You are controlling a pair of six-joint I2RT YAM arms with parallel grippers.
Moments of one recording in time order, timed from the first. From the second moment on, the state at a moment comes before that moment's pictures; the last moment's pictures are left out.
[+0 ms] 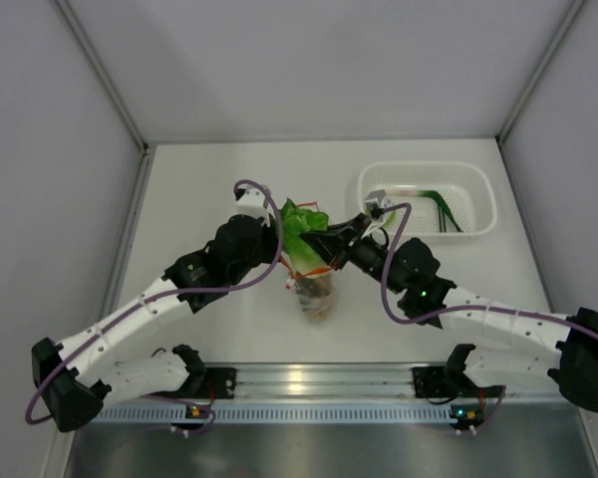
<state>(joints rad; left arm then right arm) -0.83 1.04 0.94 -0.37 -0.35 -0.47 0.96 1.10 0.65 0.70 0.00 0.46</state>
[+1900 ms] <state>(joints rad) -0.83 0.99 0.98 -0.43 -0.41 -0.49 0.10 1.19 0.97 0.12 0.08 0.57</state>
